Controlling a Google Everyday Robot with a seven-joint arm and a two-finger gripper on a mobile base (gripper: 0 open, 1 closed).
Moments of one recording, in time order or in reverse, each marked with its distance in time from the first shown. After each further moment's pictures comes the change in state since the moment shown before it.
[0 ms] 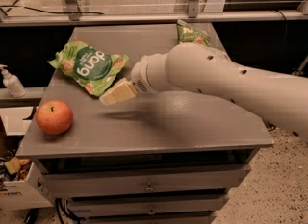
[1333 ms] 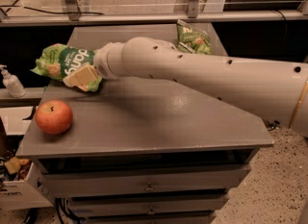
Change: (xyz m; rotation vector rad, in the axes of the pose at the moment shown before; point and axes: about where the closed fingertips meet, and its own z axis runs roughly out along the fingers) arm -0.078 0.014 0.106 -0.059 -0.150 0.008
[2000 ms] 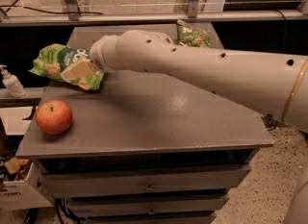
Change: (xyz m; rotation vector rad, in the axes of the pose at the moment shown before) arm -0.019 -0.006 0.006 0.018 -0.006 -0.054
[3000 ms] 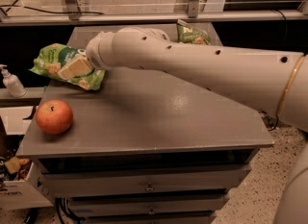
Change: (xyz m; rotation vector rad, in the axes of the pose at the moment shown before) arm -0.010 0.000 0.006 -0.001 -0.006 -0.045
